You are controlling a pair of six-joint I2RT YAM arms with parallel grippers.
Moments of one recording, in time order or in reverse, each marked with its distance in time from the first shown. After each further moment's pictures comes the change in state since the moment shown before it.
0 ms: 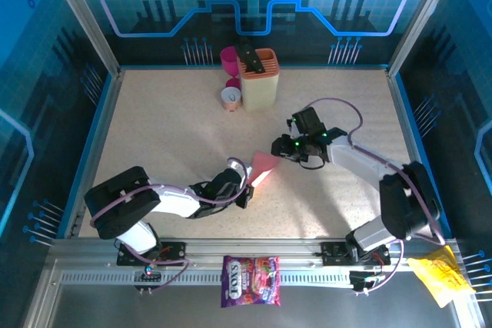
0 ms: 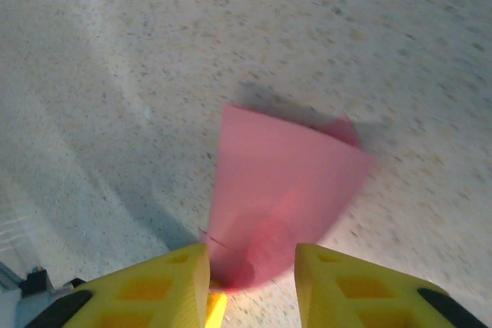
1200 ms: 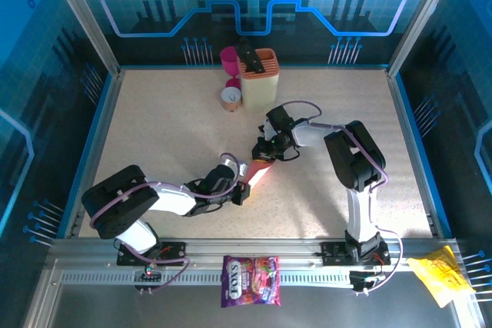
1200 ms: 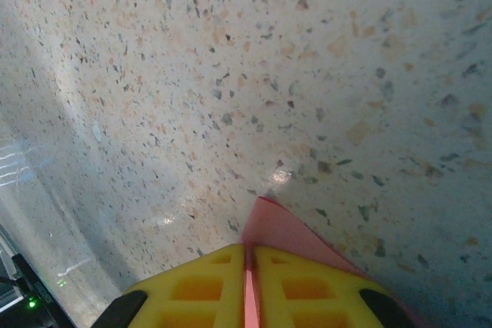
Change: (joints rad) left arm 0.079 -0.011 -0.037 0.039 0.115 -0.071; right arm 0.041 0.504 0.258 0.046 -0.201 -0.090
